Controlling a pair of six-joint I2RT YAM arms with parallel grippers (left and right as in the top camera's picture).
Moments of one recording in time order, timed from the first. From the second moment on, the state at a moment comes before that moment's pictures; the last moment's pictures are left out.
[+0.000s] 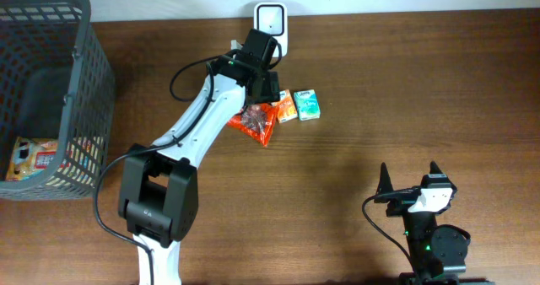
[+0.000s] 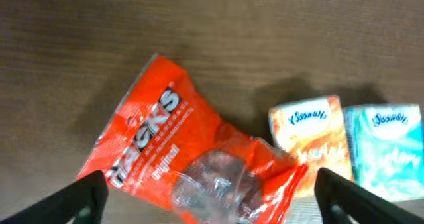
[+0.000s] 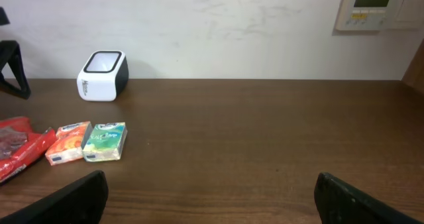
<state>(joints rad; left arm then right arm) -0.45 2.09 1.78 -0.84 -0.20 -0.47 -0.01 0.01 0.01 -0.08 0.00 0.00</state>
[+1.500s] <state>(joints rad) 0.54 2.42 3.11 -1.59 -0.07 -0.72 -0.01 0.01 0.01 -0.08 0.00 0.00</state>
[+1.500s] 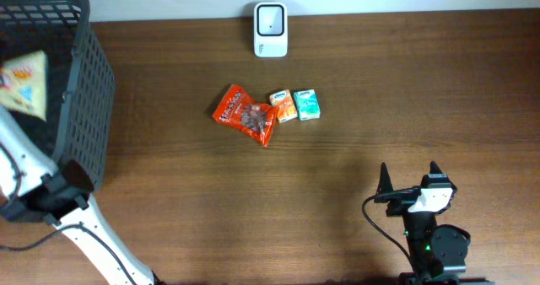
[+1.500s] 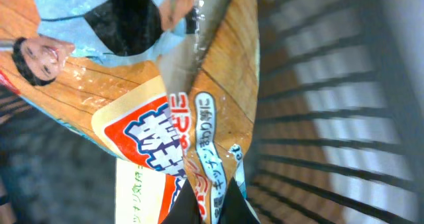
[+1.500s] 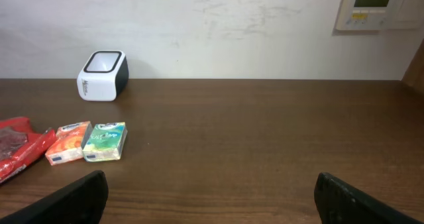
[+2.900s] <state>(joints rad) -0.54 2.13 2.61 -1.35 -0.17 -0.36 -0.01 0.01 0.01 -0.08 0.00 0.00</state>
